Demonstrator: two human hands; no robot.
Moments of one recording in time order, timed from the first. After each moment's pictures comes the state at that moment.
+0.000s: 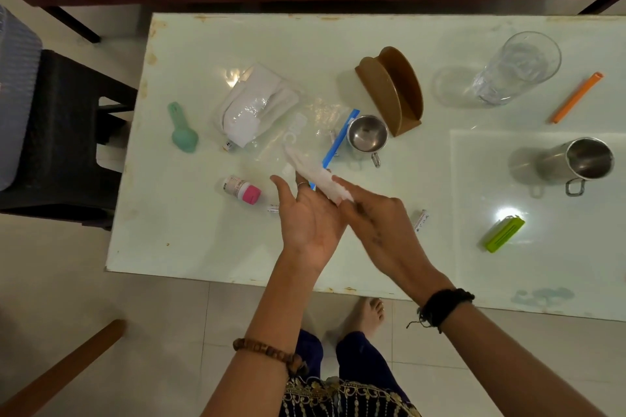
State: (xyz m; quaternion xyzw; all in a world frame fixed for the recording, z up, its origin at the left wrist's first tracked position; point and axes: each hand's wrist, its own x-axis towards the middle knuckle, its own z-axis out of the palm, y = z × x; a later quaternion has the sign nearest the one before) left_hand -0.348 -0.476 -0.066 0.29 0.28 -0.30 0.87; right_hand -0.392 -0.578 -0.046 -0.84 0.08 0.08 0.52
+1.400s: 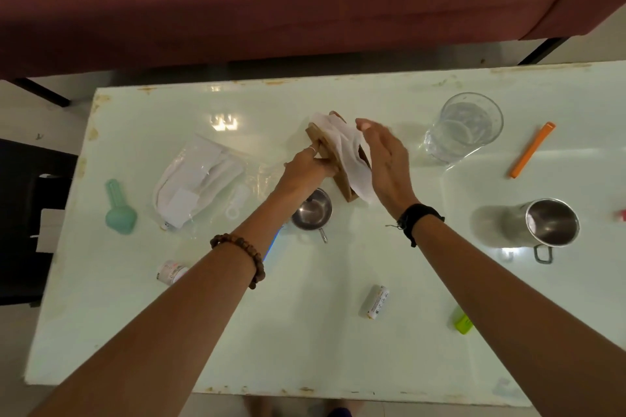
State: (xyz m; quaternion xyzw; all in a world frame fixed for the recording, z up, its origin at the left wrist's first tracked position) left_hand -0.192 -0.598 -0.115 0.83 0.02 -0.37 0.42; right_hand -0.249 -0.713 -0.113 -0.73 0.26 -0.06 0.62
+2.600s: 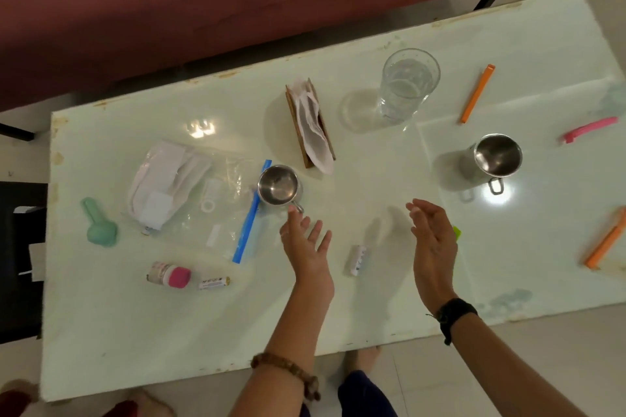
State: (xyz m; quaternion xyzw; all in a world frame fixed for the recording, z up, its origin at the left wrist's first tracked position) left_hand -0.349 -0.599 -0.118 0.52 0.42 -0.23 0.71; right_hand -0.435 -0.713 -0.138 -0.58 0.49 -0.17 0.62
